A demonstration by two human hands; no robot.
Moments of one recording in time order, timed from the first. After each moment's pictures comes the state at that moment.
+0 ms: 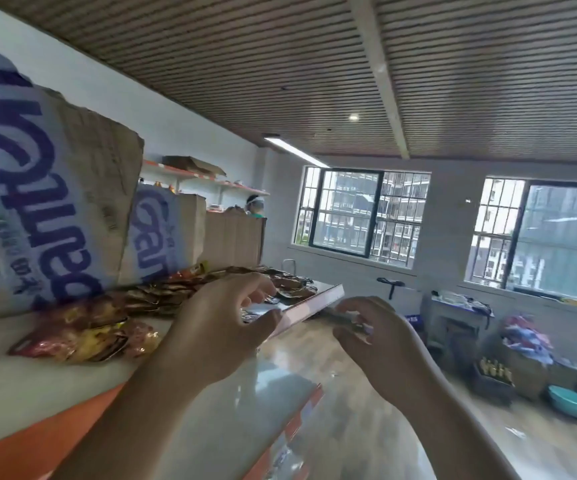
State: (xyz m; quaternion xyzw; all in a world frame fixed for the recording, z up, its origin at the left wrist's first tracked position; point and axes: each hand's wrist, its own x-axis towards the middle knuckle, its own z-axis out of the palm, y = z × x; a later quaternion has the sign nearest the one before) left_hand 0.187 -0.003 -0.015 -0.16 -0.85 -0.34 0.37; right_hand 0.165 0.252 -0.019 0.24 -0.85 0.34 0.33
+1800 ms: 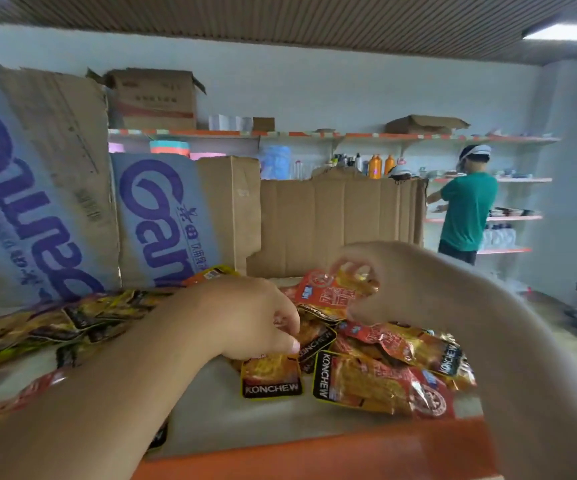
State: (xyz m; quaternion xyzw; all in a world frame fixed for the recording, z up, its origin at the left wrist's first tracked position) left_hand -0.158 0.048 0.017 0.23 -0.97 0.02 0.01; right_hand -0.328 0.196 0.034 0.64 -0.75 0.17 0.01
